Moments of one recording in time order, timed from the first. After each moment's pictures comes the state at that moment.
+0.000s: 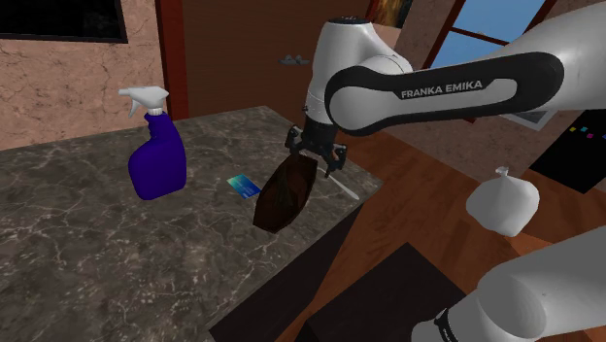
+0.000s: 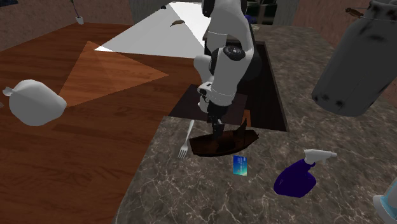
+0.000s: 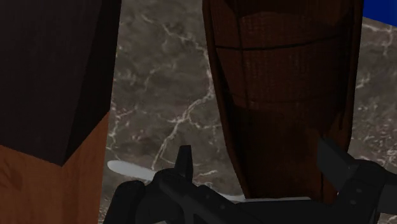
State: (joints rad) arm -0.31 -0.22 0.63 -2.23 -0.02 2.08 1.38
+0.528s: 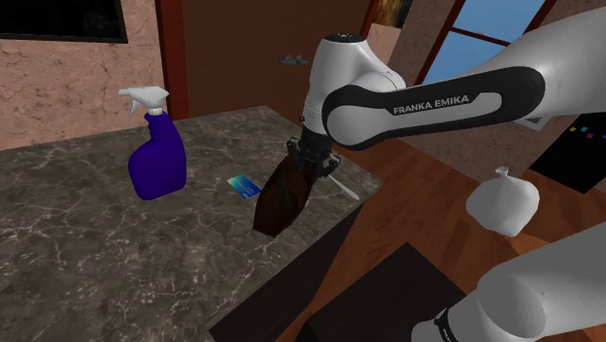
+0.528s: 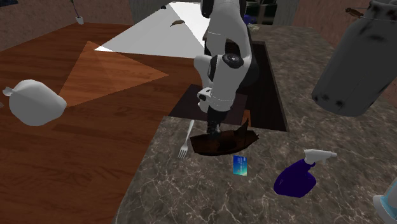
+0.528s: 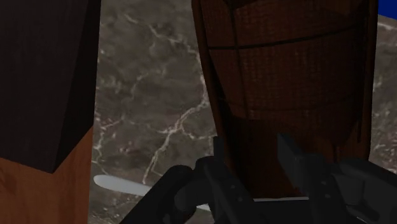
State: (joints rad) arm -0.32 -0.19 0.65 -2.27 -0.05 2.16 1.42
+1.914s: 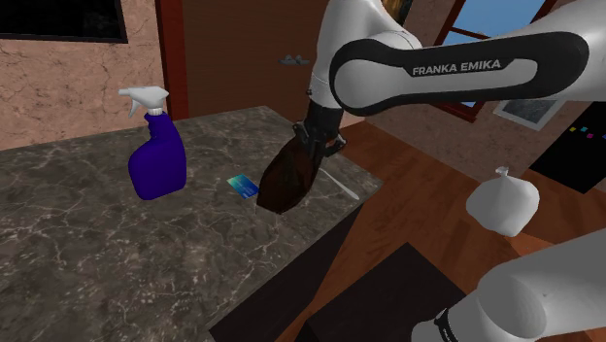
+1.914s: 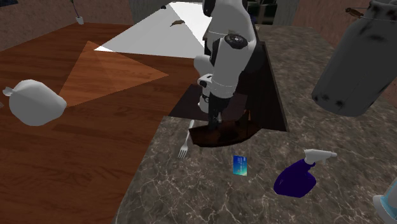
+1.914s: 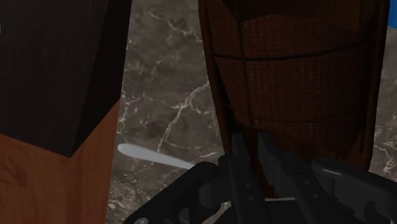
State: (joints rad) arm -0.31 -0.25 0.62 -2.16 -0.01 1.99 1.37
